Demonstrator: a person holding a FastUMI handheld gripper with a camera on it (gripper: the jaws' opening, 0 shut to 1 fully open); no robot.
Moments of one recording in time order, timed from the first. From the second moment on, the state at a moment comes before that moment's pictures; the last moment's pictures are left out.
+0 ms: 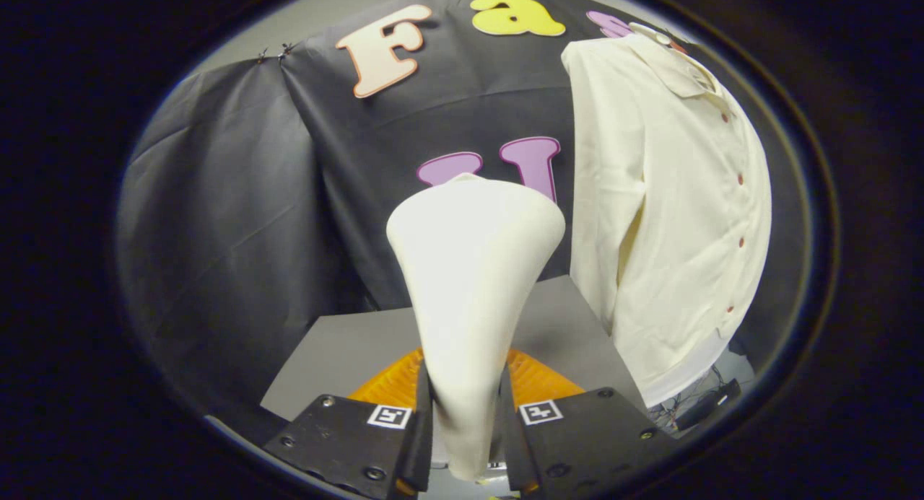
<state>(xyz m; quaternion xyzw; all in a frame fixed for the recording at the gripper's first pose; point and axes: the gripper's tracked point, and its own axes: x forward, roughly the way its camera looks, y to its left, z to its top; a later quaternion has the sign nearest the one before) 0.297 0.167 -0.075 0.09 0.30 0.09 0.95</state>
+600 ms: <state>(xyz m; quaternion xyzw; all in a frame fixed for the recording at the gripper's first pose) 0.298 0.031 0.035 0.06 0.17 0.01 0.98</state>
